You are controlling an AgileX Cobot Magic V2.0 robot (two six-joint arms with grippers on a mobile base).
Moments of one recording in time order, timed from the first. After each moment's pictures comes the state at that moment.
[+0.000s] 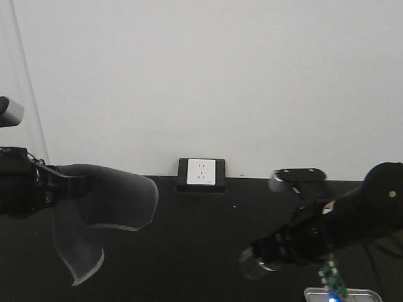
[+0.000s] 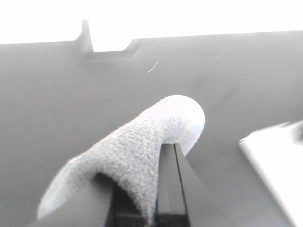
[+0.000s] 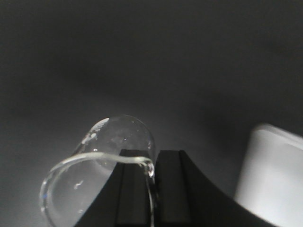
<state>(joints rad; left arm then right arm) -0.21 1.22 -1.17 -0.62 0.60 0.31 0.33 1.56 -1.23 0.39 0.75 -0.26</state>
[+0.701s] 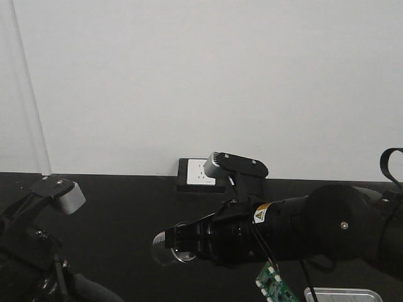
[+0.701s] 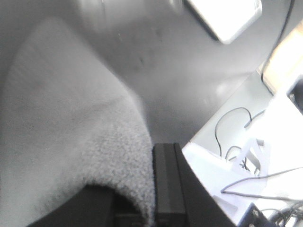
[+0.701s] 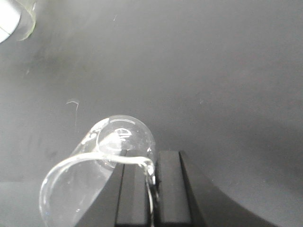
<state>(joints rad) -0.28 1.27 -1.19 -0.59 1.20 0.42 0.62 1.53 -1.23 0.45 0.50 0.01</state>
